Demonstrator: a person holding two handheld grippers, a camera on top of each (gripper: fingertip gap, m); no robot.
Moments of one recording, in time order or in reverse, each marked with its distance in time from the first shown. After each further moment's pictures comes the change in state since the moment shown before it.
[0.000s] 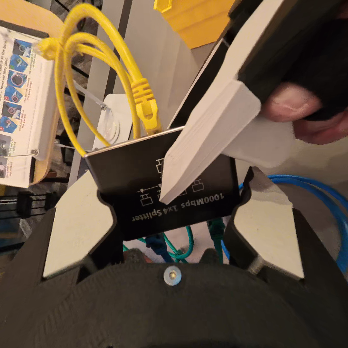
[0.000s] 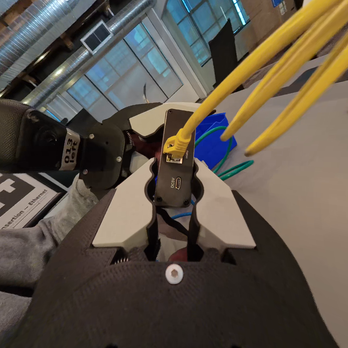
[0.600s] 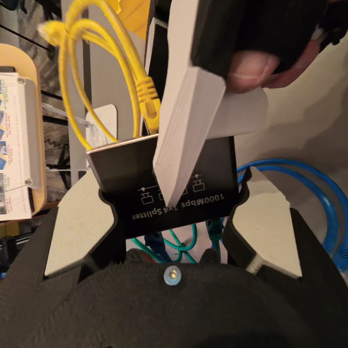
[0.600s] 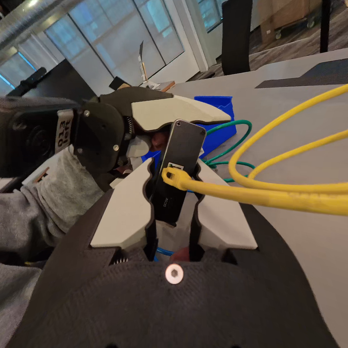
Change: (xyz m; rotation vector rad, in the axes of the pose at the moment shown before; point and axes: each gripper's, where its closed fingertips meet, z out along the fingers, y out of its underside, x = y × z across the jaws) left arm 0.019 0.010 -0.009 0.009 0.119 0.215; right arm -0.007 0.017 0.003 -0.158 0.007 -0.150
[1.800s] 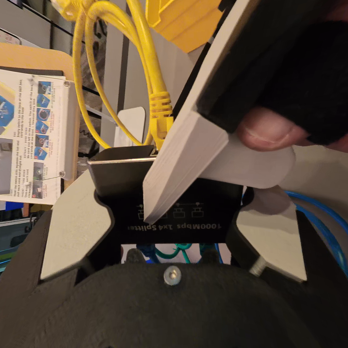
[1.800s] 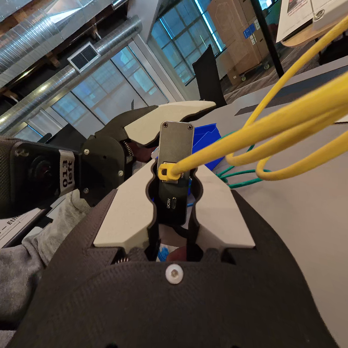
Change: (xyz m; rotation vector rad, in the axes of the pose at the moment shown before) left arm -0.021 -0.015 0.009 -0.006 -0.183 -0.033; right arm 0.004 -0.019 -0.006 0.242 0.085 0.142
